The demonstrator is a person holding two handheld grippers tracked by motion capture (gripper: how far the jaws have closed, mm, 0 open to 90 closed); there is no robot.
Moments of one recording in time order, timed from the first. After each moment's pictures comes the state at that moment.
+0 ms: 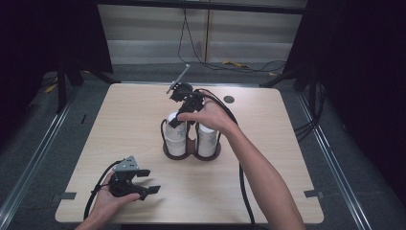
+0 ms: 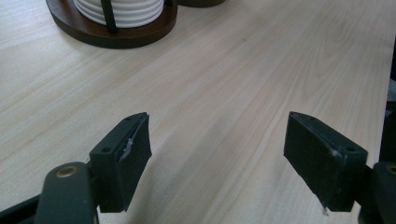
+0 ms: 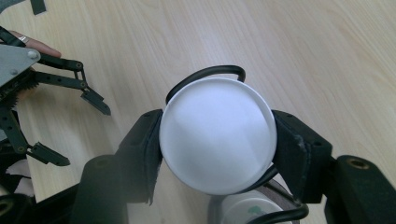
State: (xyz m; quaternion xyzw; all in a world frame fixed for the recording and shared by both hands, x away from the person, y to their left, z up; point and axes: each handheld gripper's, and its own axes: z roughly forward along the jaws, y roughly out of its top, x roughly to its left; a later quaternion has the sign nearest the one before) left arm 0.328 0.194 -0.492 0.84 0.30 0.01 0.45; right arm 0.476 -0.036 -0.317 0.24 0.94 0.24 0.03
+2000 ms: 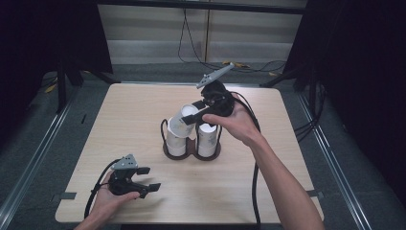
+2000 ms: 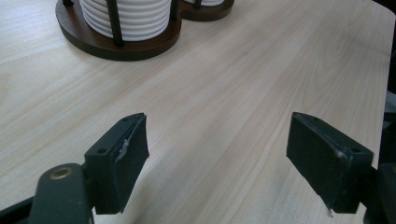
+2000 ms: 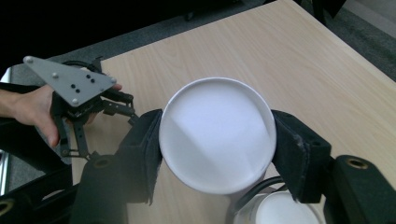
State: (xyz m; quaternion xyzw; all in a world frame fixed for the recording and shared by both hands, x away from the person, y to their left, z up) left arm 0.331 0.195 -0.489 0.84 0.30 0.01 0.46; right arm 0.428 -0.104 -0.283 0.23 0.89 0.40 0.05
